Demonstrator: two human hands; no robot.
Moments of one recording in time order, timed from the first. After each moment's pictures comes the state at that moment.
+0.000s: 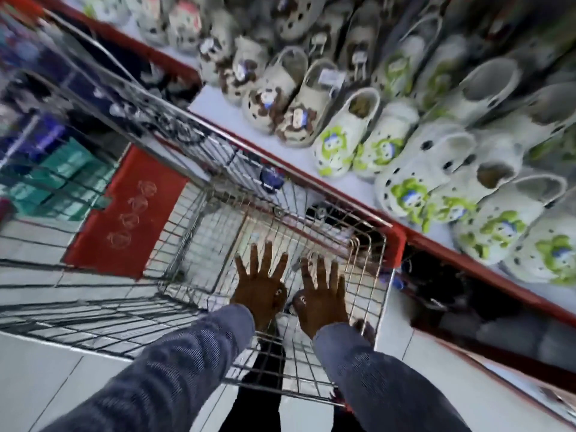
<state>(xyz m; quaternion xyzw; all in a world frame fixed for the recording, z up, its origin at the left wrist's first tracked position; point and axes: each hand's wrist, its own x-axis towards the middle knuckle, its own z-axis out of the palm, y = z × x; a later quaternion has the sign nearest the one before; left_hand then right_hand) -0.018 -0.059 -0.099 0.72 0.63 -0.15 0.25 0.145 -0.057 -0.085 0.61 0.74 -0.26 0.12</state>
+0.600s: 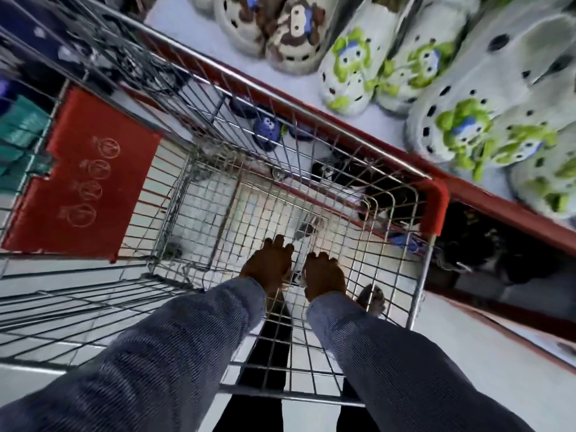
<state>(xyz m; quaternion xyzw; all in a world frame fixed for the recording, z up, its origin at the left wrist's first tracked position) -0.015 -0.044 -0.194 0.73 0.51 -0.30 0.35 0.119 -0.052 -0.172 0.63 0.67 -0.30 0.27</state>
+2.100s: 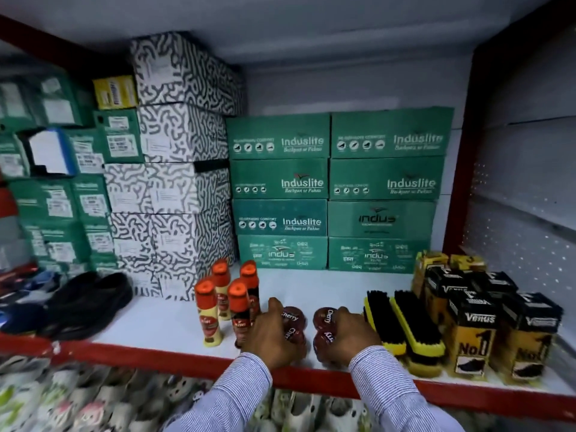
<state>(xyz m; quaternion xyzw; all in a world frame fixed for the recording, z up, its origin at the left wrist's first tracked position) 0.203 0.218 0.375 0.77 0.56 0.25 0.18 0.365 0.180 0.383 0.78 0.58 -0.14 -0.19</state>
